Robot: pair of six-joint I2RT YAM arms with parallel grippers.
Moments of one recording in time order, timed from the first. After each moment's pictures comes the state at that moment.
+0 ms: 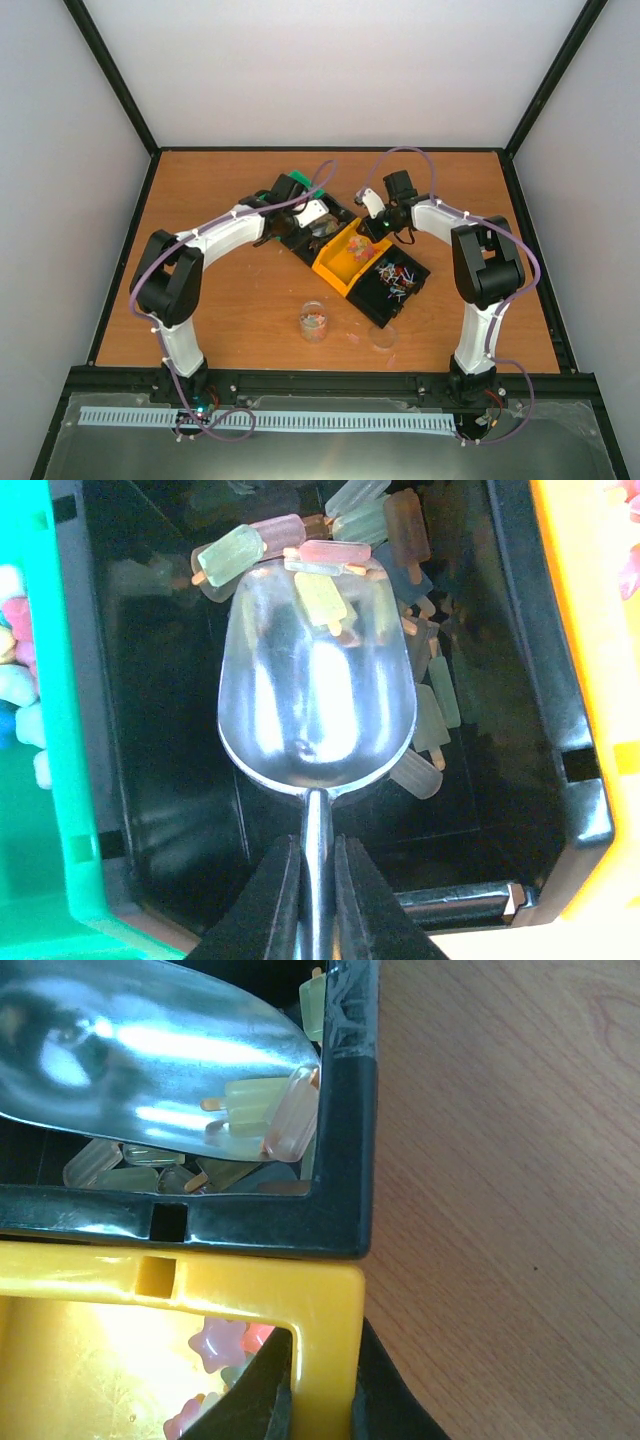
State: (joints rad) left arm -0.55 1.83 1.34 -0.59 0.08 0.41; right arm 0.33 1.95 1.29 -0.40 -0.48 -0.35
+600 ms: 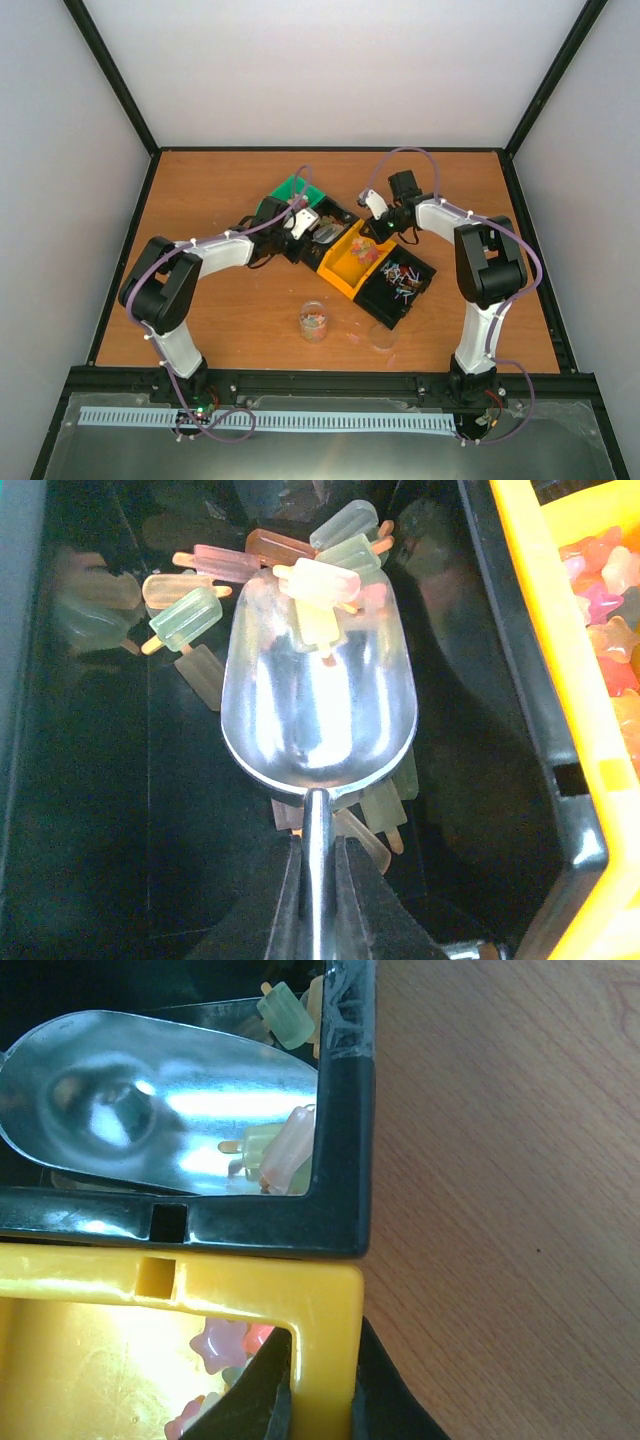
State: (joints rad) left arm -0.51 1.75 0.99 -0.11 0.30 0.15; right arm 0.30 1.94 1.29 -0.43 -0.51 -0.41
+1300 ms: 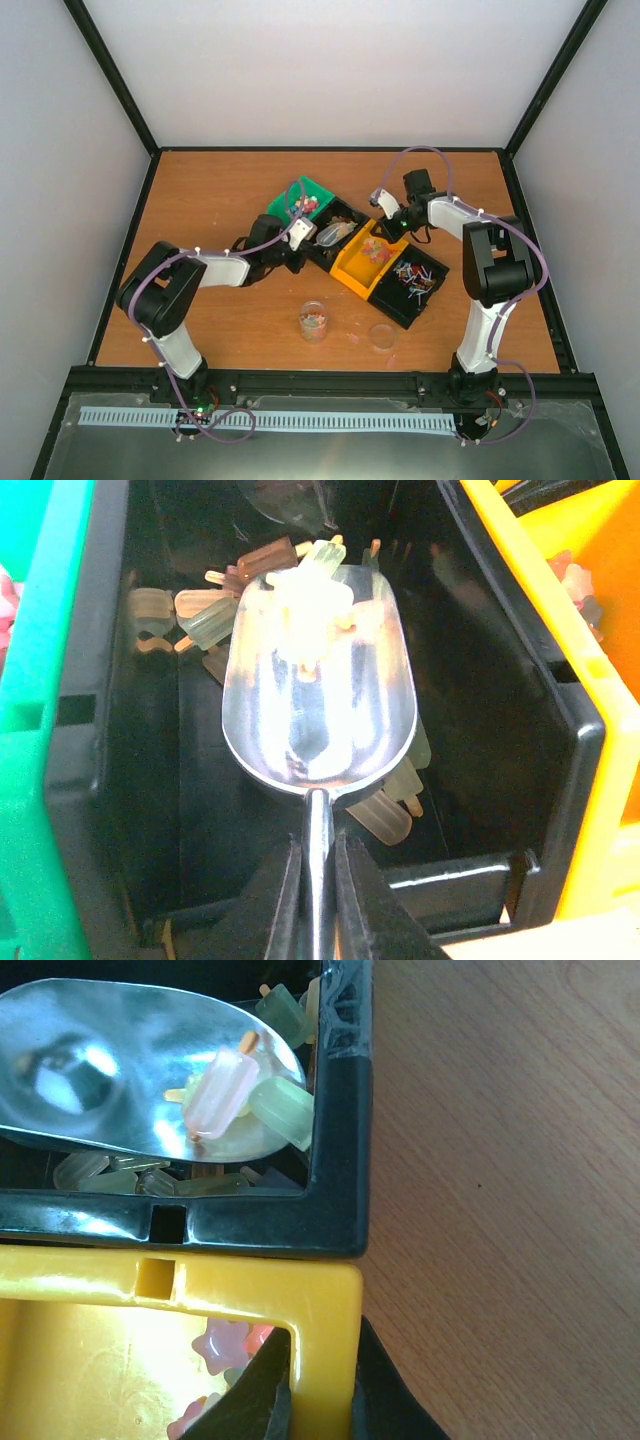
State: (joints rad) left arm -0.51 1.73 0.74 0.35 0.35 0.07; right arm 0.21 1.94 1.29 -0.50 -0.56 -0.52
